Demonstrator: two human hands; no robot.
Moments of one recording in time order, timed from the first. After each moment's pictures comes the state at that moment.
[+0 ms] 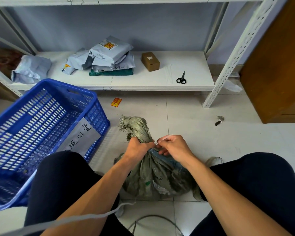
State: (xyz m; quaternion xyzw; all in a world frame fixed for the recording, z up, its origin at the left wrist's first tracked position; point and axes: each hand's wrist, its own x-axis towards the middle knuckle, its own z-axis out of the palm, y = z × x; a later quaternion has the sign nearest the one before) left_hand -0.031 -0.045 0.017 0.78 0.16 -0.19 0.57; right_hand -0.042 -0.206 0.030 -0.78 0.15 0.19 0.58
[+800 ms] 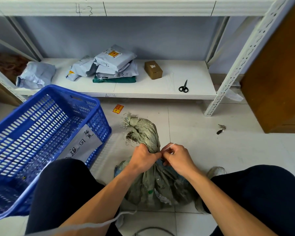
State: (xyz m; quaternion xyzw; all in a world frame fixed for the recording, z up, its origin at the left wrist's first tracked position) left_hand -0.027 -0.049 0.027 0.87 0.08 -0.19 0.45; right_hand -0.045 -0.201 0.029 -0.84 0.12 0.14 0.50
